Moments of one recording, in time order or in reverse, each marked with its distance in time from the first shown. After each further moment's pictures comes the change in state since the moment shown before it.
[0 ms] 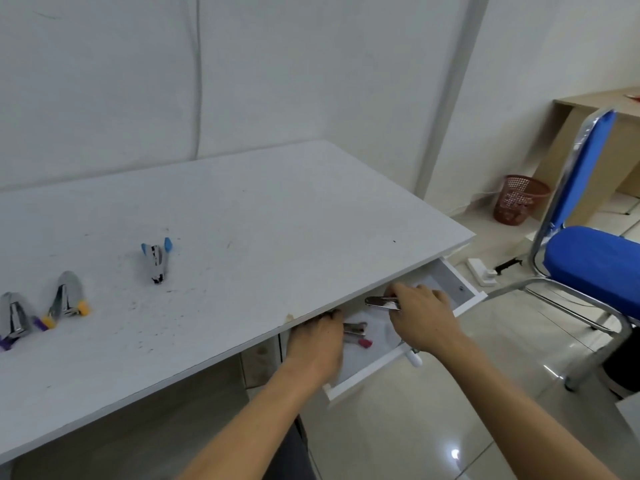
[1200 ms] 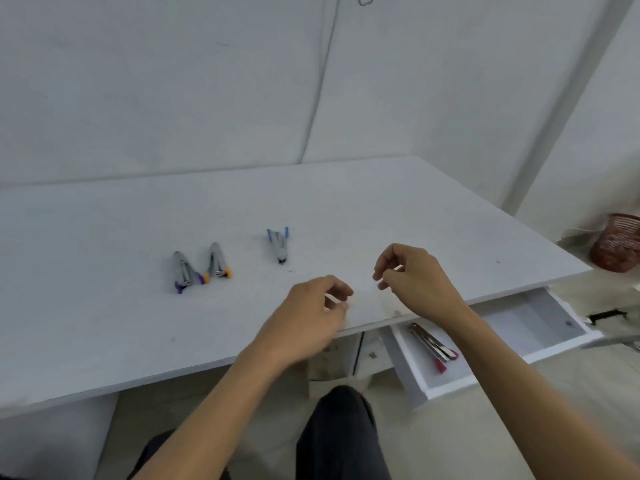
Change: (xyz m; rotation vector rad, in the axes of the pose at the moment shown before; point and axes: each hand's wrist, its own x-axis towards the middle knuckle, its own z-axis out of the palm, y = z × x) left_hand -0.112 -0.118 -0.109 -0.671 0.212 -0.173; right_hand -0.015 -0.178 -0.047 0.697 -0.016 -0.249
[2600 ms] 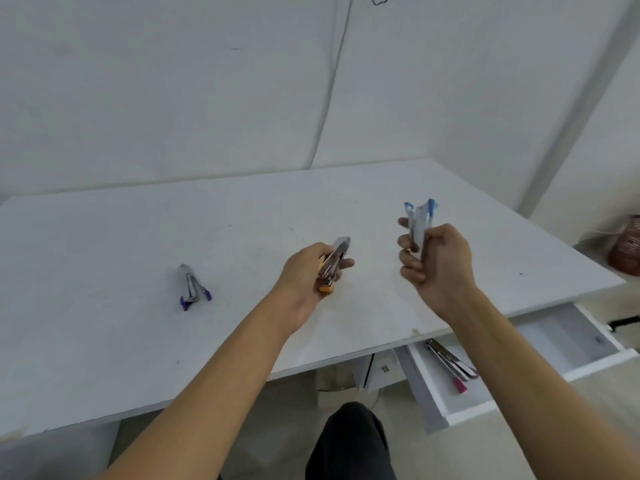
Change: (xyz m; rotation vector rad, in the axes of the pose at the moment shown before) left_hand 0.071 -0.001 -0.030 -1.019 0.100 -0.415; right_hand 0.052 -0.004 0.001 1.276 -0.007 0.209
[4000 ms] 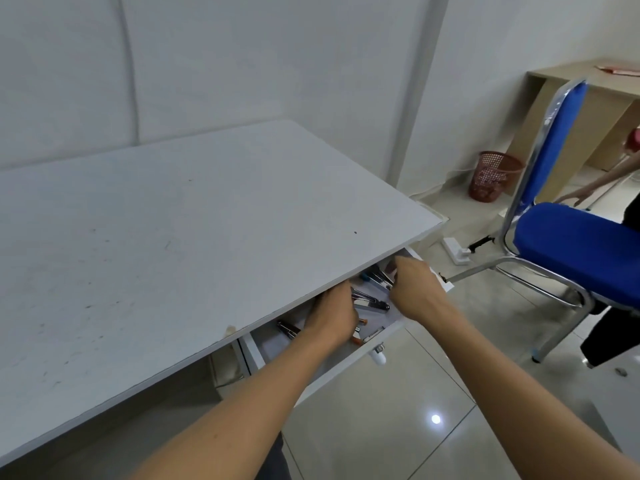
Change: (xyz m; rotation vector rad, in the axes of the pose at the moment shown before) left_hand 0.060 -0.190 0.235 1.231 -0.351 0.322; right_hand -0.027 -0.054 -0.256 -1.739 0.462 0.064
